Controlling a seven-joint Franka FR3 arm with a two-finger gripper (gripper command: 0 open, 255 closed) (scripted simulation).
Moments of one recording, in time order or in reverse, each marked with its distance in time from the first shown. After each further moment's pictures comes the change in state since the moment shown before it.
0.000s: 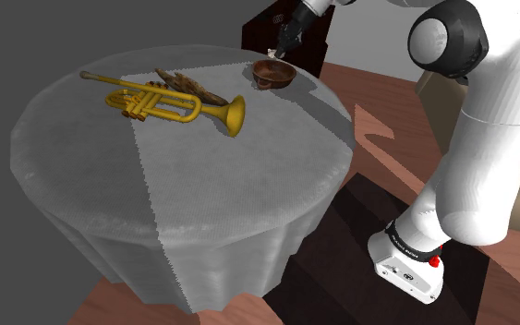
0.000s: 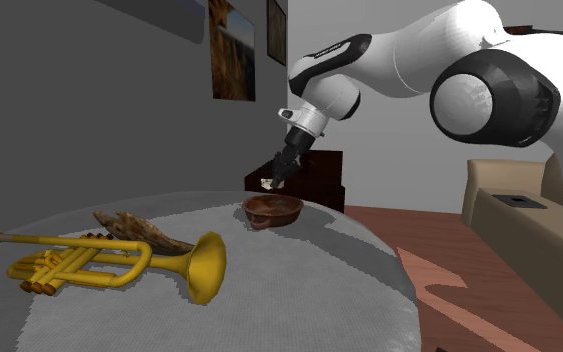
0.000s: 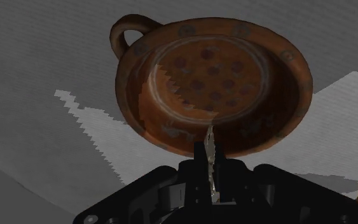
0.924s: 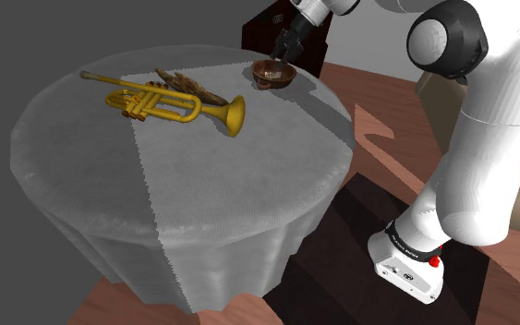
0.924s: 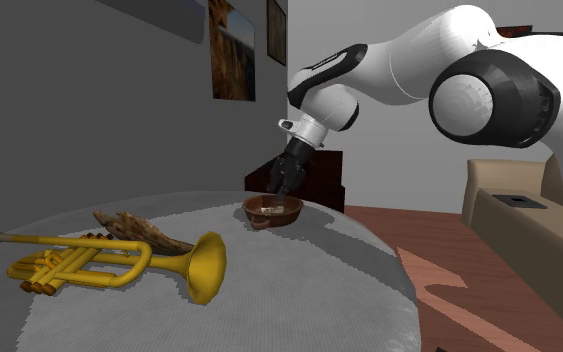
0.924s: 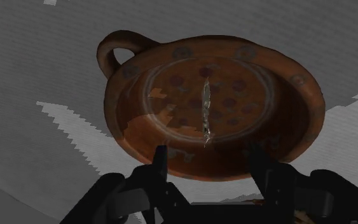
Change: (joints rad) arm 0.011 0.003 0.006 -0.066 0.013 0.057 -0.038
